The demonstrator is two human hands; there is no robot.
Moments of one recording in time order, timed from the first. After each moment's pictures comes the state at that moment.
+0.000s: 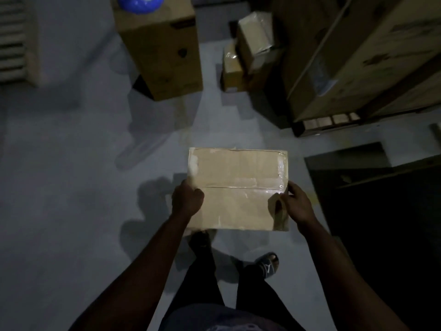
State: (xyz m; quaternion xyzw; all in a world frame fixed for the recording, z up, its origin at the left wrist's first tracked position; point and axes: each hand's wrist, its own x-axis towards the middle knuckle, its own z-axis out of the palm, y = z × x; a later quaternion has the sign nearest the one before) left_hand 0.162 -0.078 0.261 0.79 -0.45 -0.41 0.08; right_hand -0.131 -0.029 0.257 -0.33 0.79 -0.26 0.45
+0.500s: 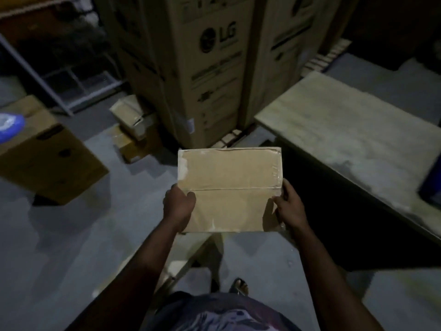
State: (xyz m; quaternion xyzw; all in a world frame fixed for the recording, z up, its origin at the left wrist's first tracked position) left_hand -0.182 -0.021 0.376 0.63 -0.66 -0.40 0.11; right_hand -0.397 0.161 0.353 -0.16 0.80 -0.50 0.30
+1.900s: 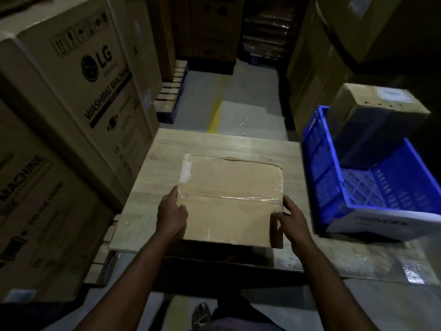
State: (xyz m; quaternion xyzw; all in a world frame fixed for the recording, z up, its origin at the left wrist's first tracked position) left_hand -0.781 -0.098 0.367 0.28 -0.87 -0.41 0.01; right_hand -0.829 0.208 0.383 0.11 0.78 -0.60 0.13
